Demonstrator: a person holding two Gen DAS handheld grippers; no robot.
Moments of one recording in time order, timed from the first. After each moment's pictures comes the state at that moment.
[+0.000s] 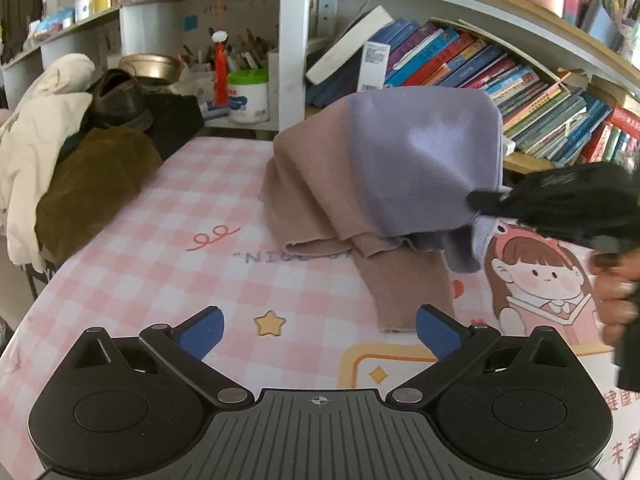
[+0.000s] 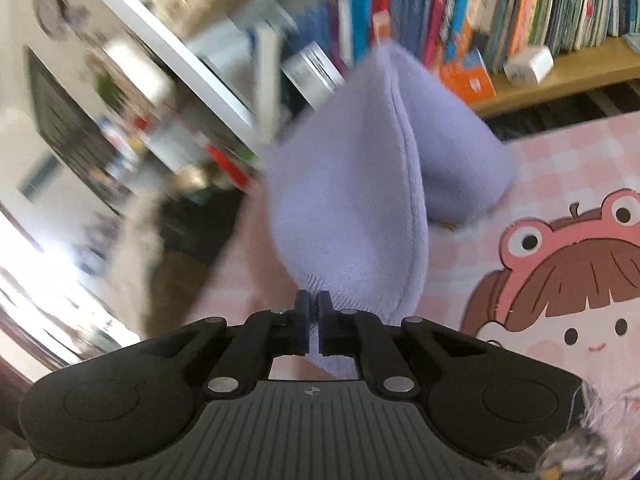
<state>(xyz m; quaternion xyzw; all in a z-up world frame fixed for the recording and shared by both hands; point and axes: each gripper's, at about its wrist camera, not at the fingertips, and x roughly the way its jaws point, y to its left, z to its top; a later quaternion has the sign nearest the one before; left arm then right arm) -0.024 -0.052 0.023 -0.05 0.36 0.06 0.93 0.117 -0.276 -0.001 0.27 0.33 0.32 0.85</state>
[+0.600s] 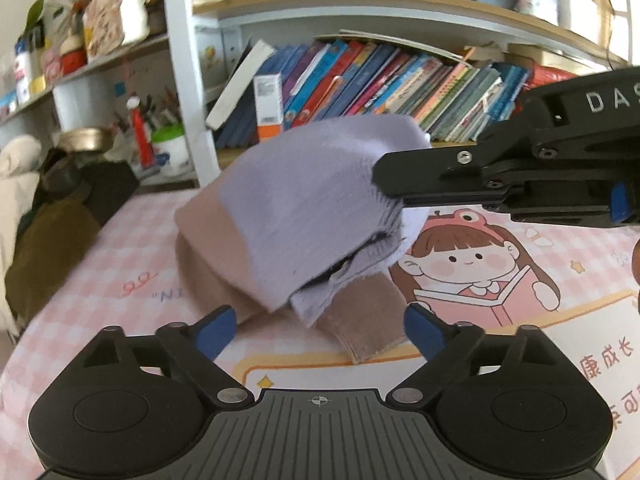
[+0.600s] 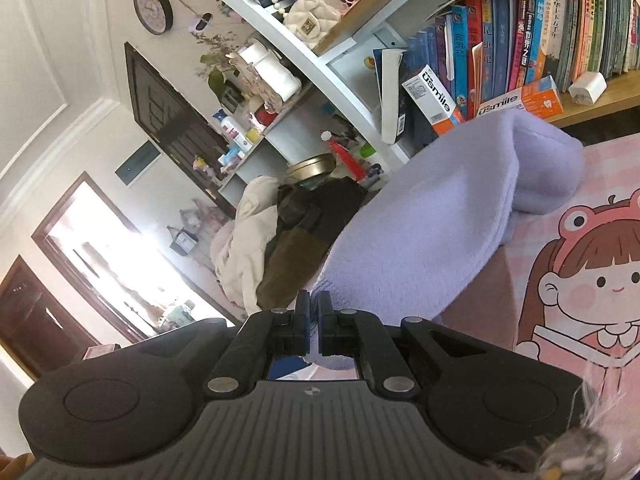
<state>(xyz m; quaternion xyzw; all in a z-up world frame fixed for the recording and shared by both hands) -0.034 -0.147 0.032 0.05 0.32 0.00 0.95 0.032 -0.301 0.043 0.27 0.31 0.43 0.81</state>
